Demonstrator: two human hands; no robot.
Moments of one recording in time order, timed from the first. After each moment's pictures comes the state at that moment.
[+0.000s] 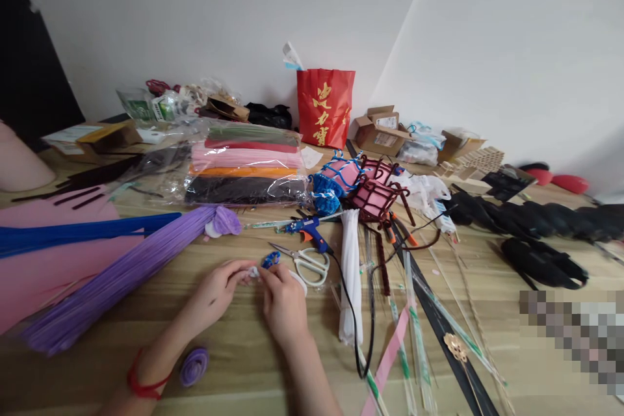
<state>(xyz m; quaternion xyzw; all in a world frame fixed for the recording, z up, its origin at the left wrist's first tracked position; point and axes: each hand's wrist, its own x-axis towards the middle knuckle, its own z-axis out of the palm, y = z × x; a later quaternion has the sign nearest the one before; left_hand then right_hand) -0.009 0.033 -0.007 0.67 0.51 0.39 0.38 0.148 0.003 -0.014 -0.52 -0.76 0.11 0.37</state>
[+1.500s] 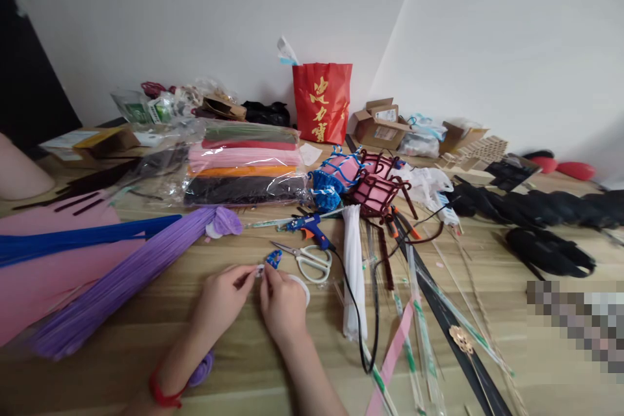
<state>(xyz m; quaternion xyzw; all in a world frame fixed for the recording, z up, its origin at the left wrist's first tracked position) 0.005 0.020 0.001 0.73 0.56 0.35 0.19 0.134 -0.001 -0.017 -0.63 -0.71 0.08 0.30</state>
